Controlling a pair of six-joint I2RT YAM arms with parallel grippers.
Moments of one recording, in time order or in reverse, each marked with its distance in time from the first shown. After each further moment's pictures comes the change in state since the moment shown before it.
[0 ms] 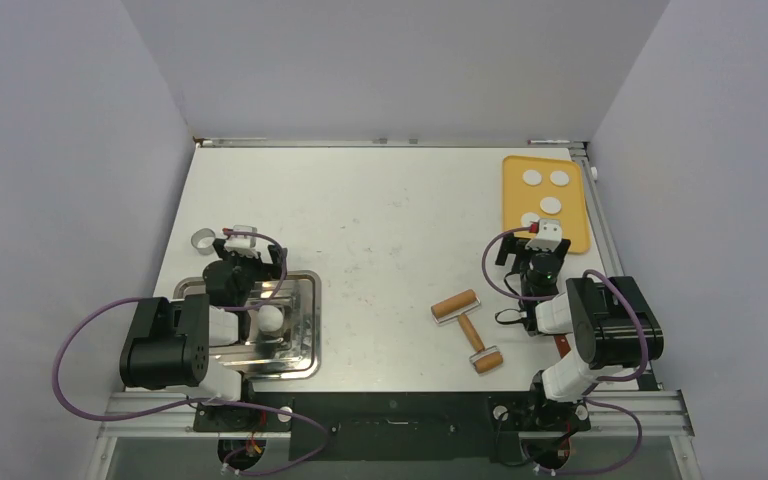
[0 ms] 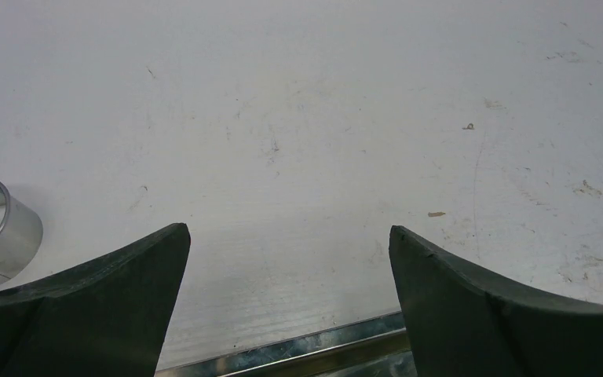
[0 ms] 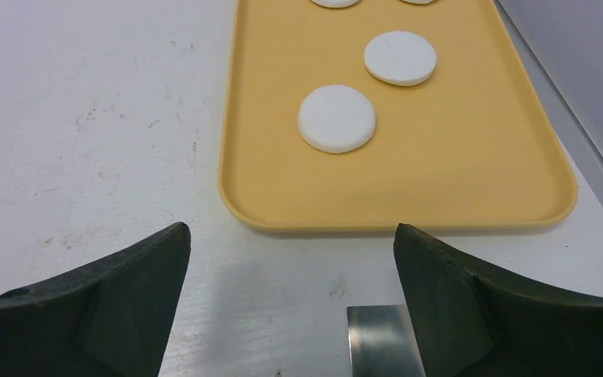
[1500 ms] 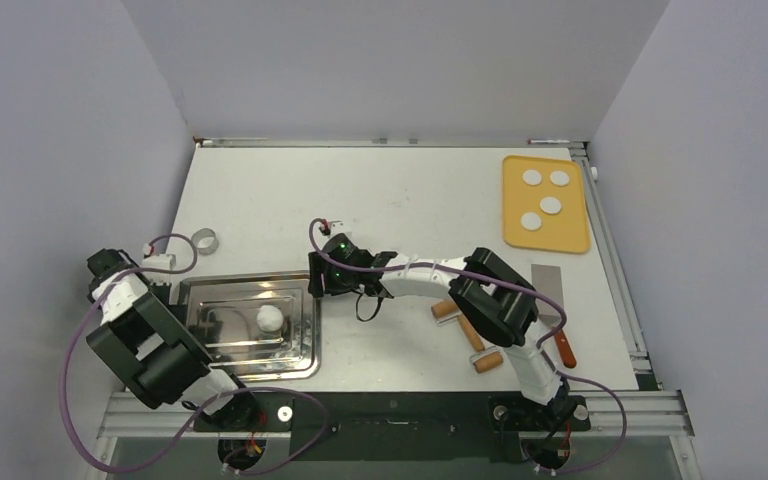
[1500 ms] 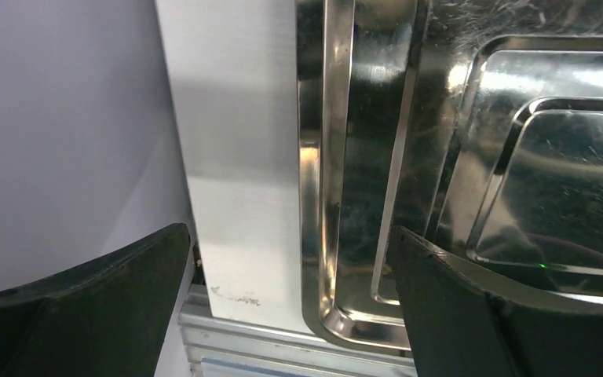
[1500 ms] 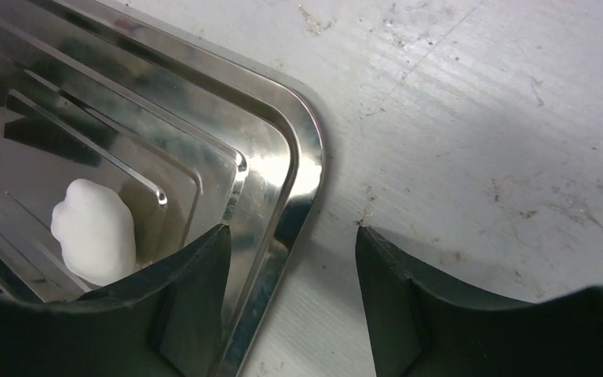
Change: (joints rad) left arm 0.709 -0.068 0.663 -1.830 -0.206 0.764; right arm 0.957 0.515 1.143 -1.166 -0.172 0.639
